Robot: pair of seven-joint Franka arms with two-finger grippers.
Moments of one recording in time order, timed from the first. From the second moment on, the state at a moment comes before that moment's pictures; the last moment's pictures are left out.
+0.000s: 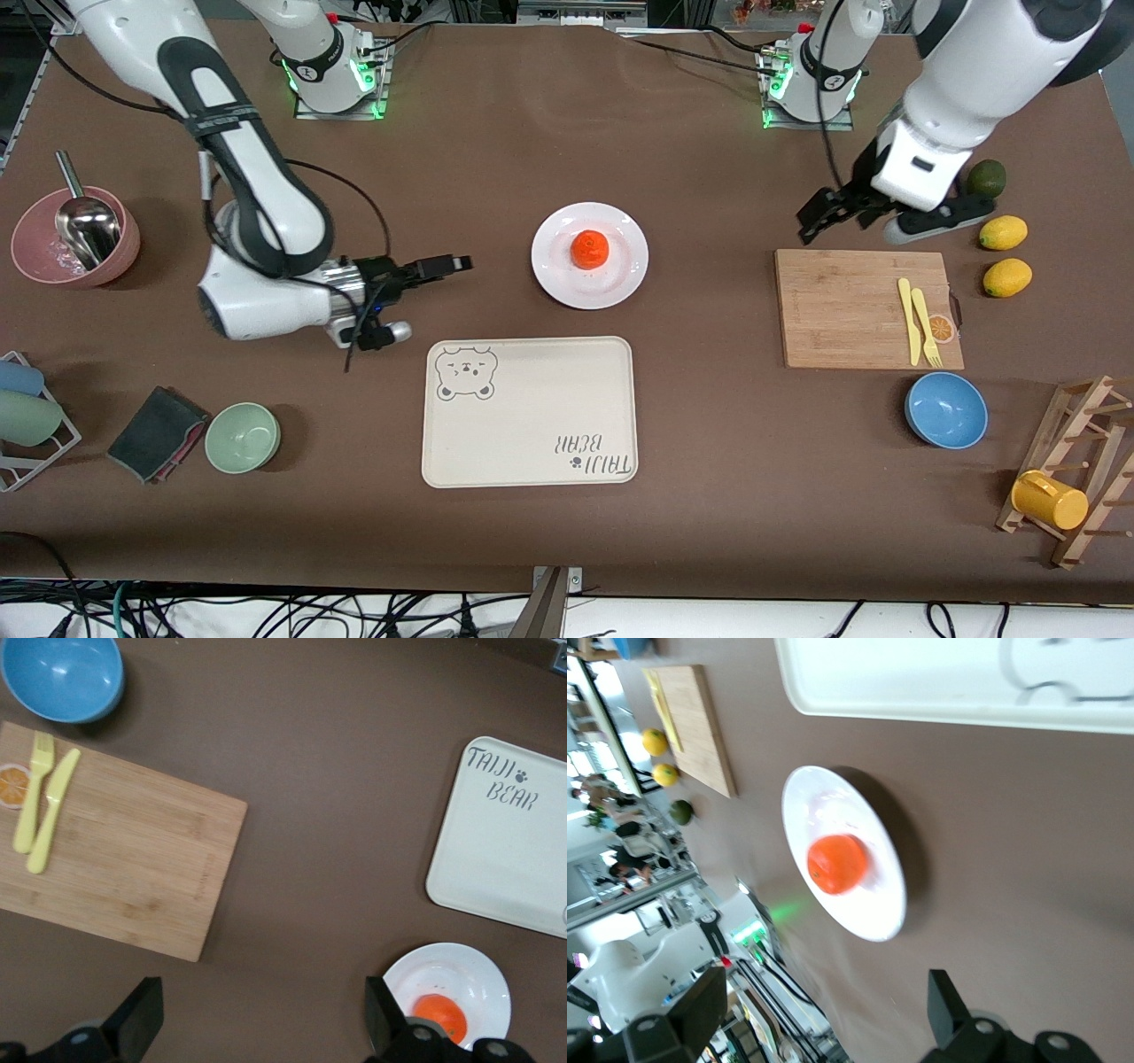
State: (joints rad) left arm -0.11 -0.16 -0.13 -1.99 -0.07 1.90 -0.53; right arm -0.01 0.51 0.37 -1.84 0.84 1.96 -0.25
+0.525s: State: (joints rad) left arm -0.11 -0.14 0.05 -1.73 -0.02 1.56 -0.36; right arm 0.00 0.52 0.50 -2.10 1.06 2.34 -0.57
